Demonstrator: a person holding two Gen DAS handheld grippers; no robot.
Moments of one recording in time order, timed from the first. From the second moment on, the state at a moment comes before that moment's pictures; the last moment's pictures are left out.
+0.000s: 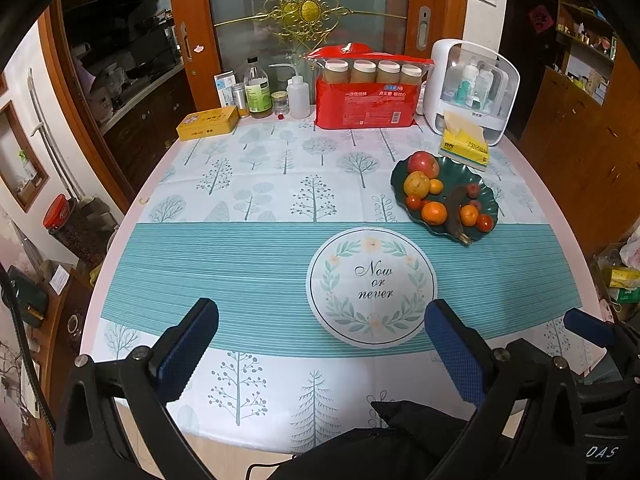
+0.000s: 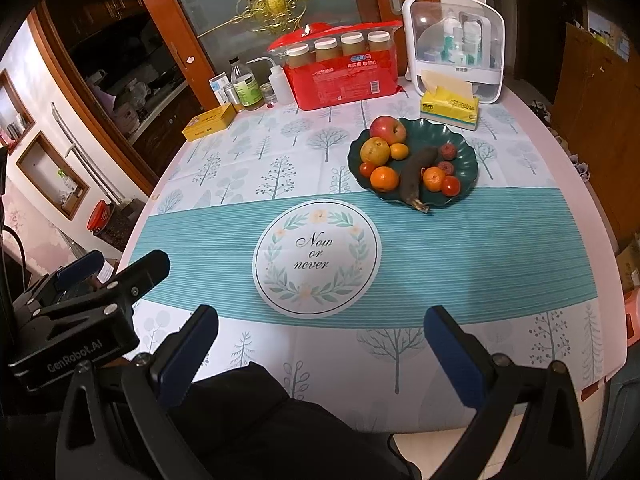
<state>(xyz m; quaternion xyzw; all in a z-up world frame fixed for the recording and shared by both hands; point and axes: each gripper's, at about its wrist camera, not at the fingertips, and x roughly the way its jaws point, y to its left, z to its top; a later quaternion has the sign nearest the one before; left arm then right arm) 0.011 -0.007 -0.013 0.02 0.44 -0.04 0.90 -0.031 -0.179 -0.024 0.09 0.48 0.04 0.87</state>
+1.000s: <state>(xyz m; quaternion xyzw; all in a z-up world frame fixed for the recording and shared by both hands) 0.015 0.000 -0.016 0.02 0.44 -0.04 0.90 -0.027 -0.178 -0.026 0.09 0.48 0.04 0.87</state>
